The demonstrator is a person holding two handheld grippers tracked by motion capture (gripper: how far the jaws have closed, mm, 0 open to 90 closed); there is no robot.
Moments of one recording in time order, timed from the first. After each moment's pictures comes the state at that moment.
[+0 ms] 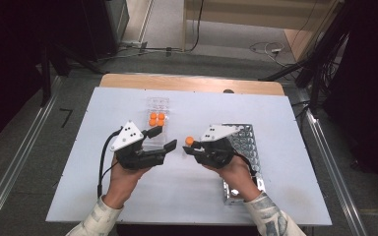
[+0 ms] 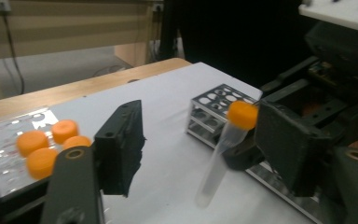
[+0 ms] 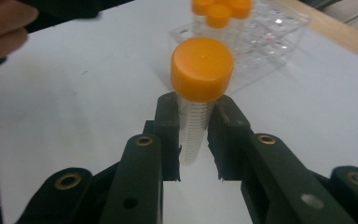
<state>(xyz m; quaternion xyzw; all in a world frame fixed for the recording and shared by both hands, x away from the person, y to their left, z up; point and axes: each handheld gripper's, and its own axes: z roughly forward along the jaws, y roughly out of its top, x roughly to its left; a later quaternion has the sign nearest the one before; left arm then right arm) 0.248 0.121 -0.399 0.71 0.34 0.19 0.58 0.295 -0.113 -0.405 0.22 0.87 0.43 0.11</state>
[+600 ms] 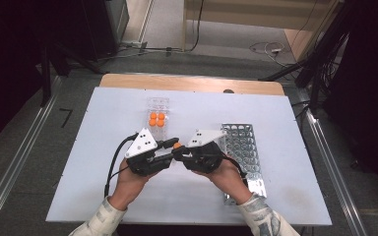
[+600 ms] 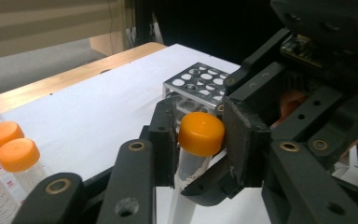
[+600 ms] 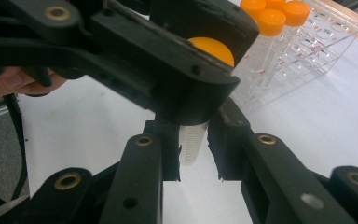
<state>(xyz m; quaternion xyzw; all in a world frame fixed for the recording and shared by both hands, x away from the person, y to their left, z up) 0.248 0.104 -0.411 0.75 0.30 0.19 0.56 0.285 -0.092 -0.407 0.19 0.88 0.43 0.09</state>
